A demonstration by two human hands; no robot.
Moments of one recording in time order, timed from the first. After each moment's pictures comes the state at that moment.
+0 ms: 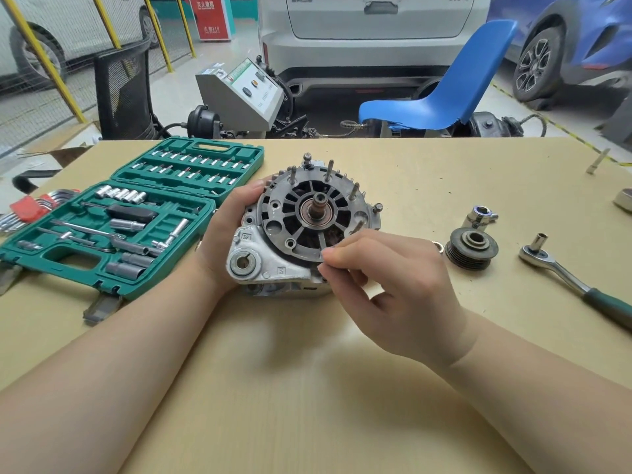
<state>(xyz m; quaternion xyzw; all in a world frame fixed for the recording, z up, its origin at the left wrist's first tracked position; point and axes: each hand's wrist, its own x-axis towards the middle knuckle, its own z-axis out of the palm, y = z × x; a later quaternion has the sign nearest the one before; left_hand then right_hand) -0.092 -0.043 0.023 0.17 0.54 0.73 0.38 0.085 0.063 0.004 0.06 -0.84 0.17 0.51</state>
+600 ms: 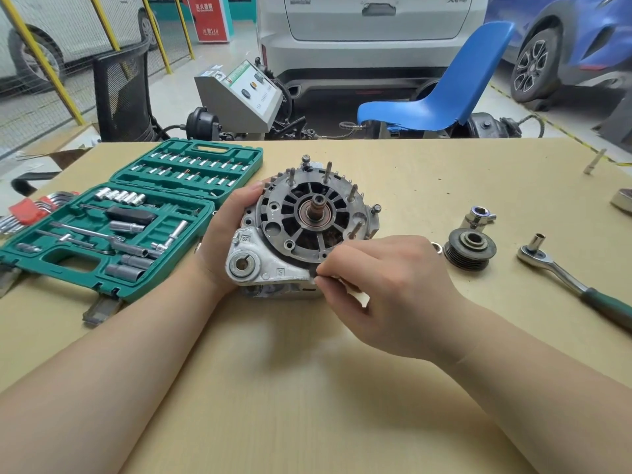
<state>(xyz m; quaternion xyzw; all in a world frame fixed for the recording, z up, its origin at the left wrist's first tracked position) -0.097 -0.042 0.020 0.18 0.55 0.72 0.38 0.090 0.066 0.011 0.01 -0.92 0.06 0.38</state>
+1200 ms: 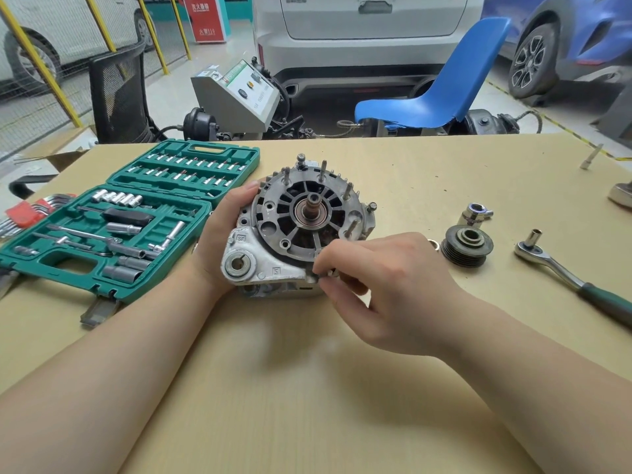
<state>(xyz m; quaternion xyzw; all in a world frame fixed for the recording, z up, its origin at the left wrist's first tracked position) -0.102 -0.041 0.015 0.17 0.55 0.72 0.39 0.099 0.065 0.021 0.01 -0.94 0.09 0.32</state>
